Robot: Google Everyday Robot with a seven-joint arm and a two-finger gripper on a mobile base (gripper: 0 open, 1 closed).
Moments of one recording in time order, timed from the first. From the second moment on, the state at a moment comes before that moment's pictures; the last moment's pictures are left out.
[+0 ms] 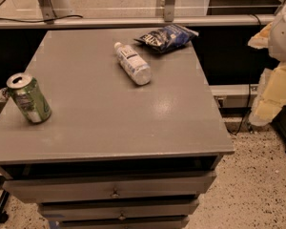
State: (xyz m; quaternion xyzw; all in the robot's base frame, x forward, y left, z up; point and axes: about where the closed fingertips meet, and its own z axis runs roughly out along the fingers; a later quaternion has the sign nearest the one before) arm 0.438 -0.217 0.976 -0.60 0.78 -0.03 0.16
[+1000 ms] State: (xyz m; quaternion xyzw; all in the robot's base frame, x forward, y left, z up) arm 0.444 -0.149 0.935 -0.59 0.77 0.09 0.23
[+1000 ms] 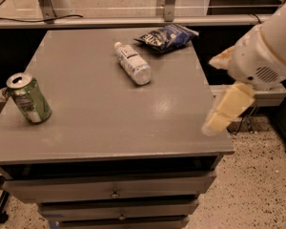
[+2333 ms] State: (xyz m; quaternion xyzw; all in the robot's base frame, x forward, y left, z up) arm 0.437 0.039 0.907 -0.62 0.65 0.29 0.32
